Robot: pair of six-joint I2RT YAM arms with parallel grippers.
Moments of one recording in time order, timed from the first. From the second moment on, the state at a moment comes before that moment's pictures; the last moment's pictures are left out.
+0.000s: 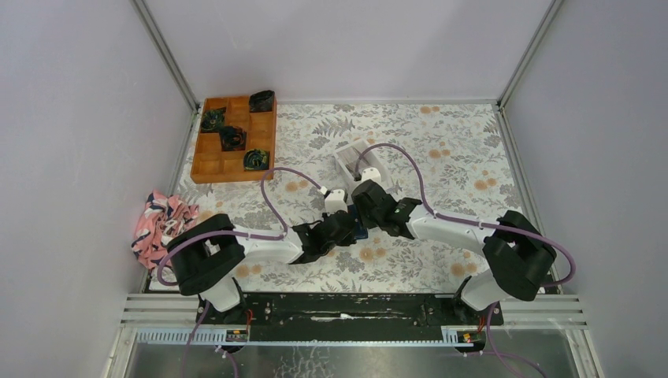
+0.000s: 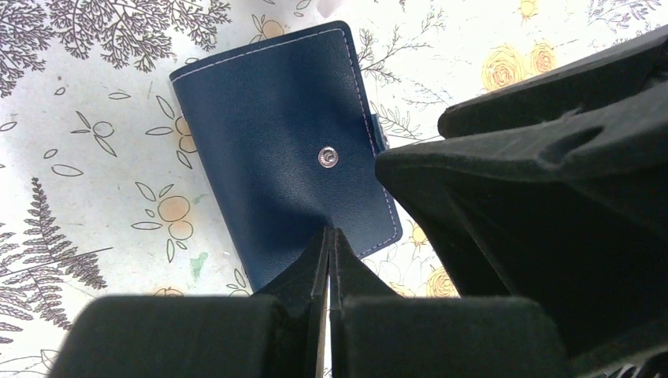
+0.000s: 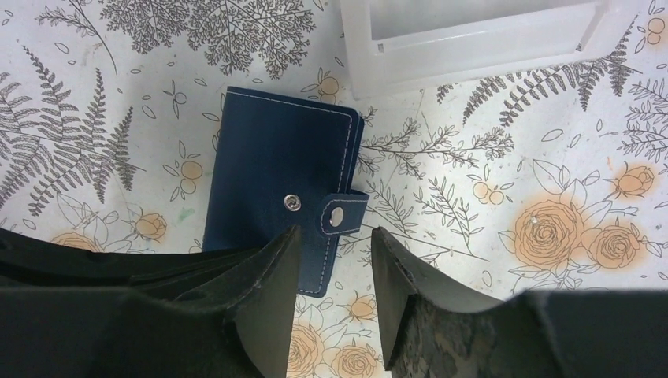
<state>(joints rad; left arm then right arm) -1.05 1.61 0.68 0.21 -0.38 -0.86 0.88 1.50 0.86 -0.26 0.32 0.43</state>
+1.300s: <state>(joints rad) -1.05 1.61 0.66 0.22 -0.38 -0.86 0.88 1.61 0.92 -0.28 0.32 0.41</state>
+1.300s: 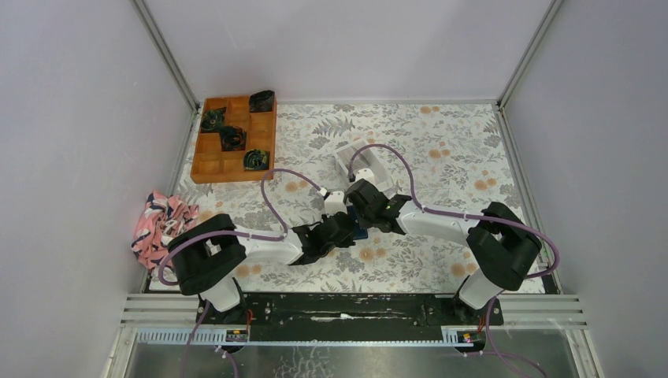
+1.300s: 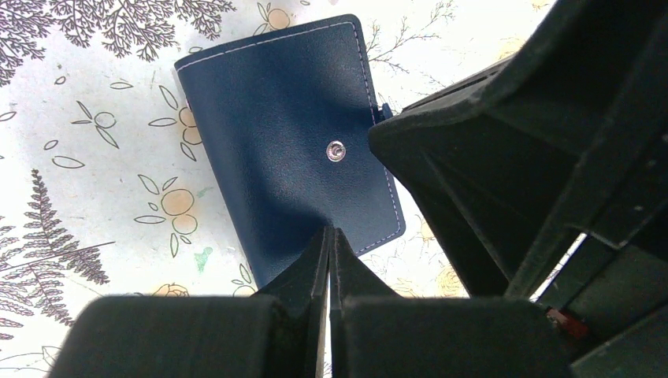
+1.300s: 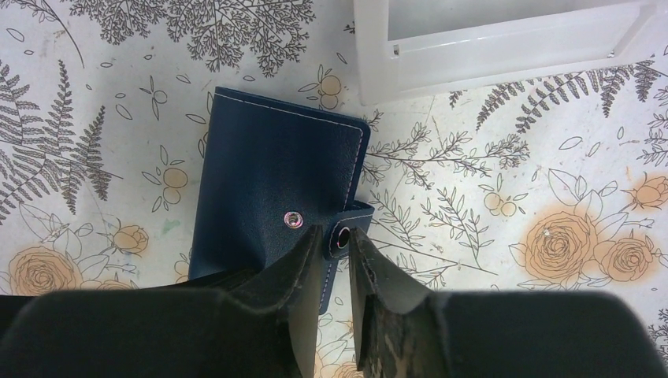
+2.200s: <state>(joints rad) -1.05 1.62 0.66 0.23 -0.38 -0.88 0.89 1.61 0.94 -0.28 0.32 0.41</state>
